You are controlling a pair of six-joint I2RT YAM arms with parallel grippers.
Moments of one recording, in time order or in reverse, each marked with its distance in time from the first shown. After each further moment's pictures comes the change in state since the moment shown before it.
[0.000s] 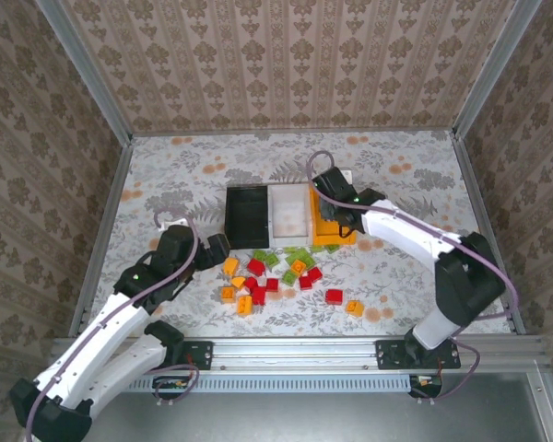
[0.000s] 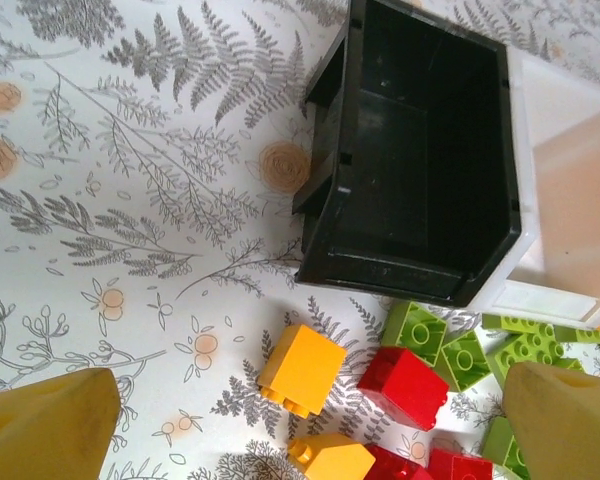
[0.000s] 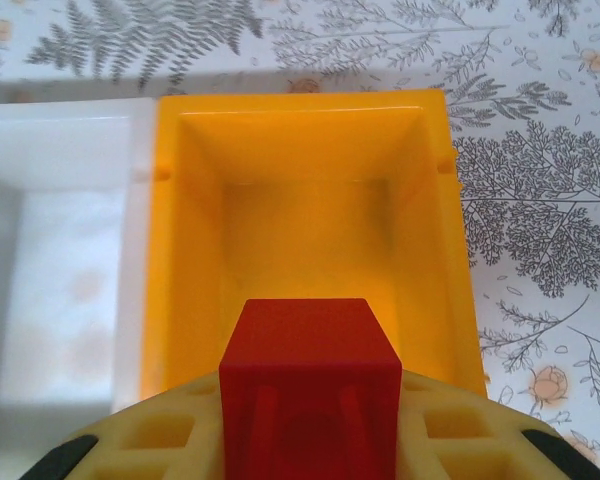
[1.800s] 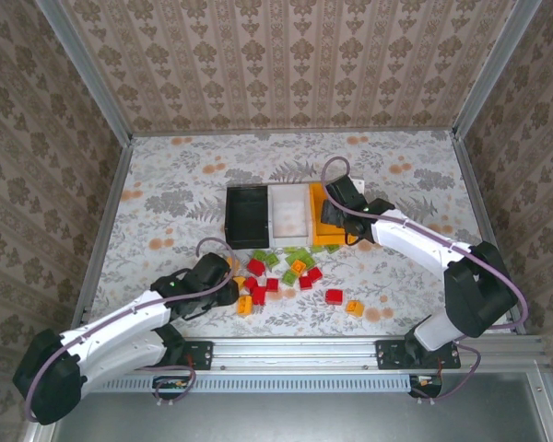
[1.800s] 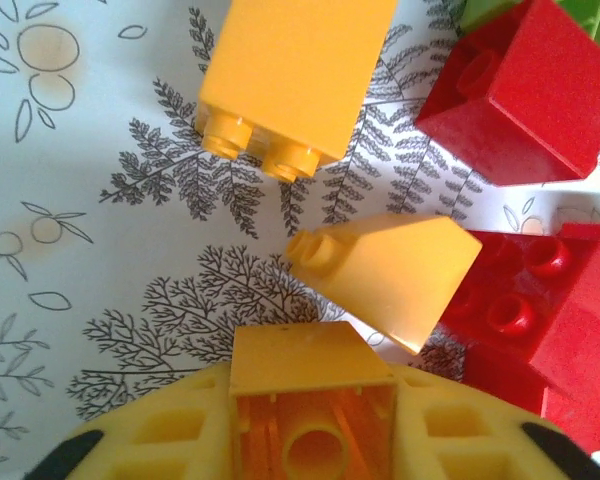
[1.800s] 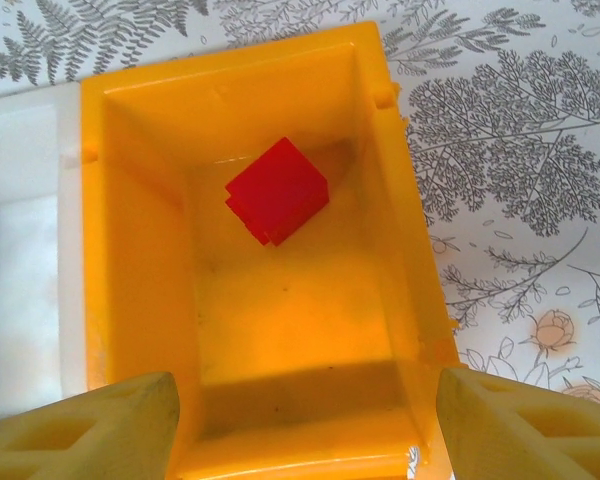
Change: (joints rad) left arm -0.243 0.156 -0.265 0.129 0.136 -0.079; right arm -0.022 -0.109 -0.148 0.056 -0.026 0.126
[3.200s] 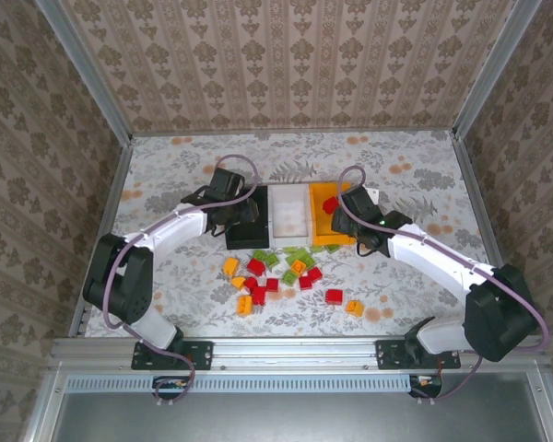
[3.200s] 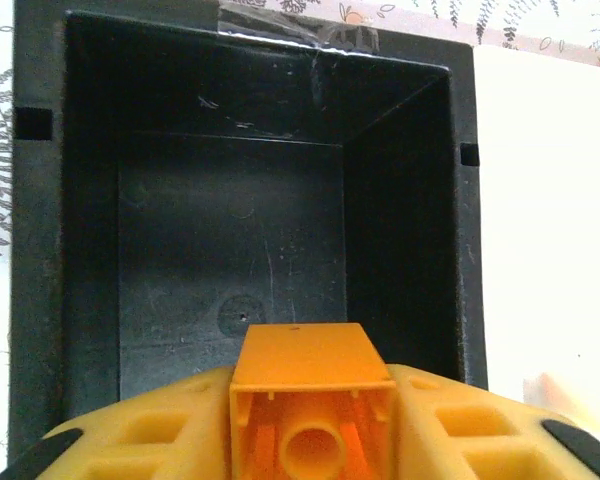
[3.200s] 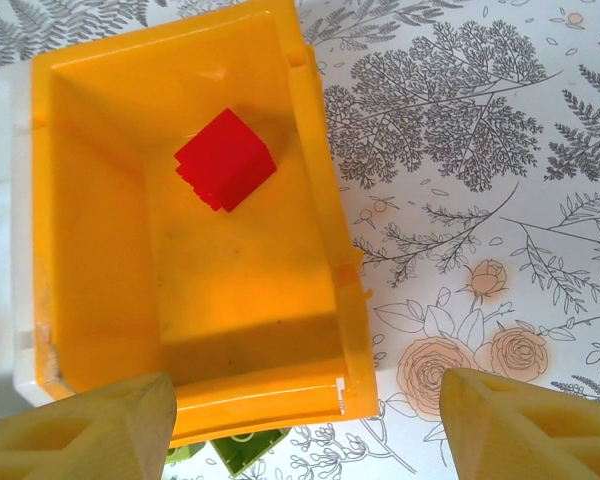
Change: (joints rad) left arm 0.307 0.731 0.678 0.179 0.093 0.240; right arm -0.021 -0.151 -0.127 -0.014 -0.002 0.022
